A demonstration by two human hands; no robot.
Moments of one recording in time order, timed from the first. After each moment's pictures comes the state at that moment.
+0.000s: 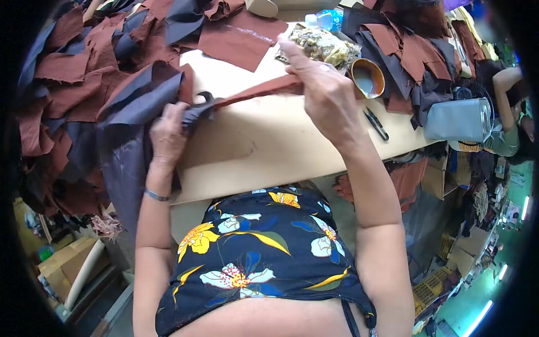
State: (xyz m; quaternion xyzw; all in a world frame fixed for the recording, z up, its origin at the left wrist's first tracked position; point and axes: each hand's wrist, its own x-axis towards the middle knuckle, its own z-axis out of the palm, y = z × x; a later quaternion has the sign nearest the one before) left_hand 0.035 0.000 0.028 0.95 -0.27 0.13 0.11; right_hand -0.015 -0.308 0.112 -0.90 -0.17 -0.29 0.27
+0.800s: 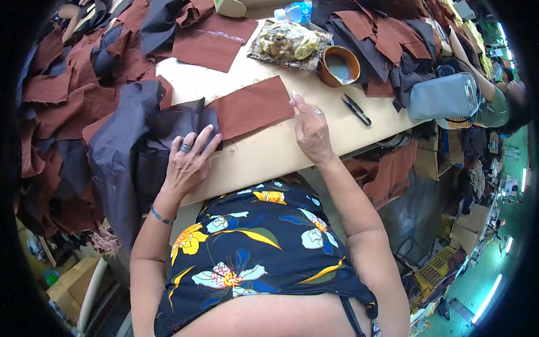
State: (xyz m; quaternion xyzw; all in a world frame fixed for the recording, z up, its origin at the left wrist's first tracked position) left_hand -0.027 -0.037 0.028 0.87 -0.48 0.09 0.01; right_hand -0.097 -0.331 0.005 -0.92 0.00 -0.23 0.31
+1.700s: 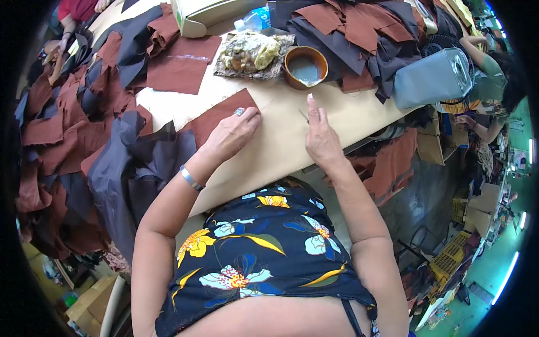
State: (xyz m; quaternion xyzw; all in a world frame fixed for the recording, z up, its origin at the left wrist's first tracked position) left_hand 0.010 -0.204 0.007 0.79 -0.58 -0.06 0.16; right_hand -0.139 -0.399 0.011 -0.96 0.14 -0.07 0.24
